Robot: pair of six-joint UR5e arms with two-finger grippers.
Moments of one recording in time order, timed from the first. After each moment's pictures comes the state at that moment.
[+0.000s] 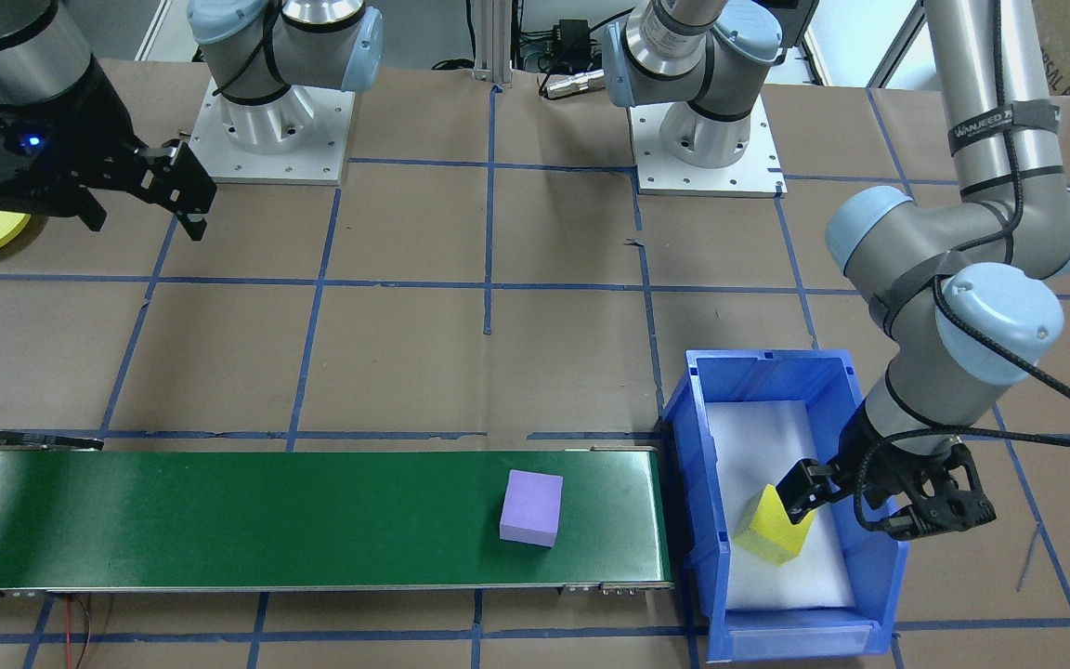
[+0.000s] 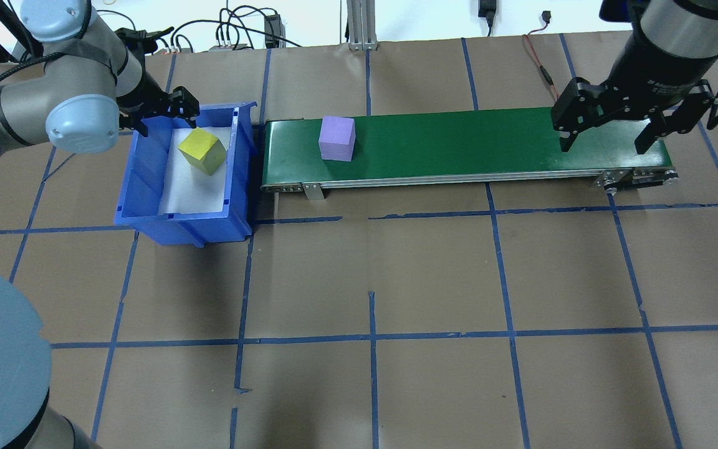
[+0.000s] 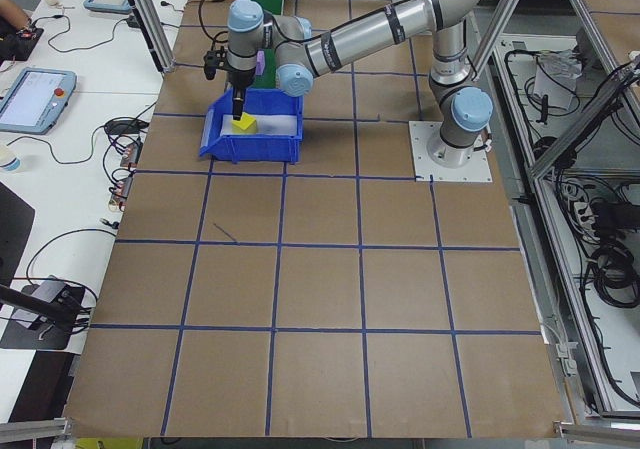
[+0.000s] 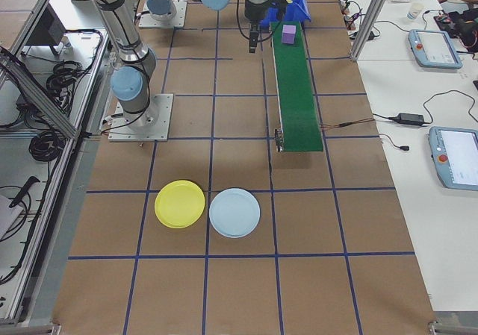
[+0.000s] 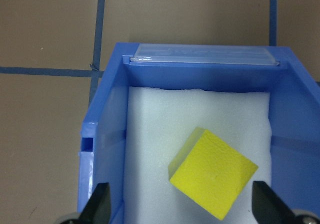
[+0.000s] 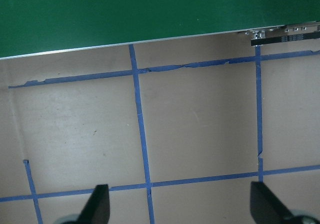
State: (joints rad) left arm -1.38 -2.01 -1.61 -0.92 1.55 -0.04; right arm 1.42 -1.60 1.60 -1.55 -1.56 -0.05
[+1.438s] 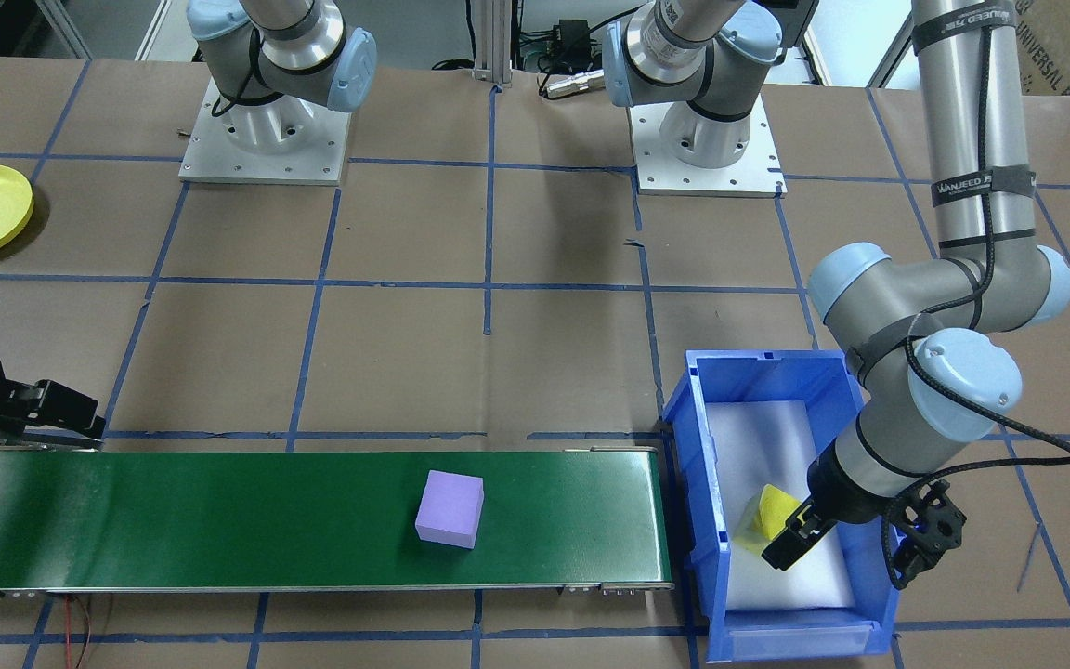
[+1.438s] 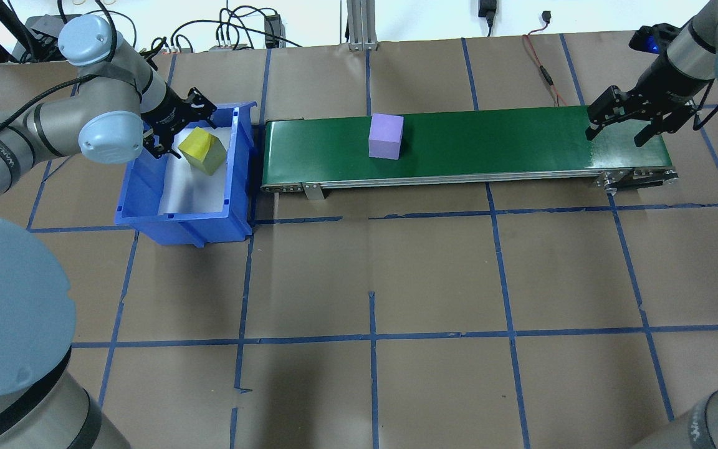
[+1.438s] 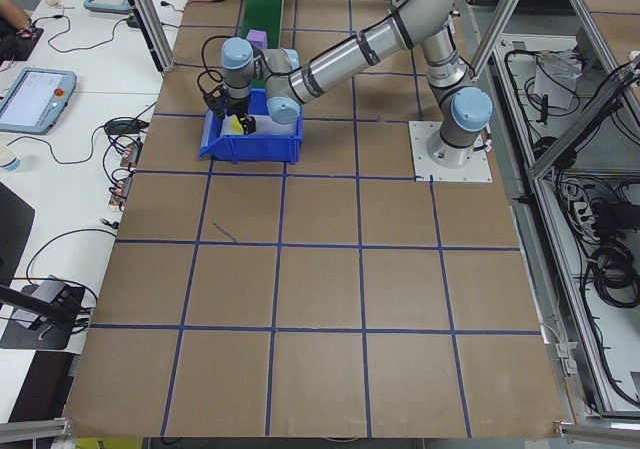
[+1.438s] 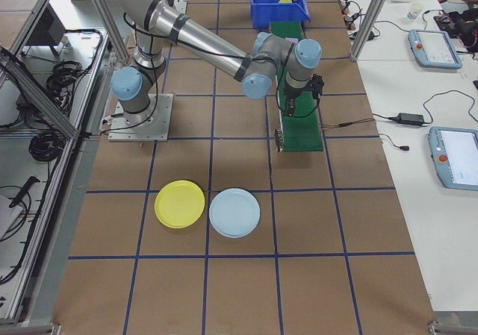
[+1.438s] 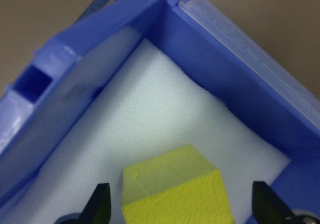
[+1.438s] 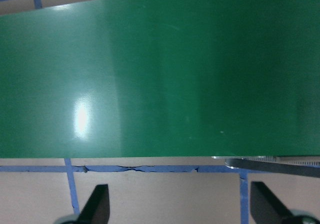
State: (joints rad) left arm -1.38 -2.11 -1.60 -0.85 1.45 -0.52; right arm 1.19 -1.20 1.57 -1.84 -1.38 -0.32
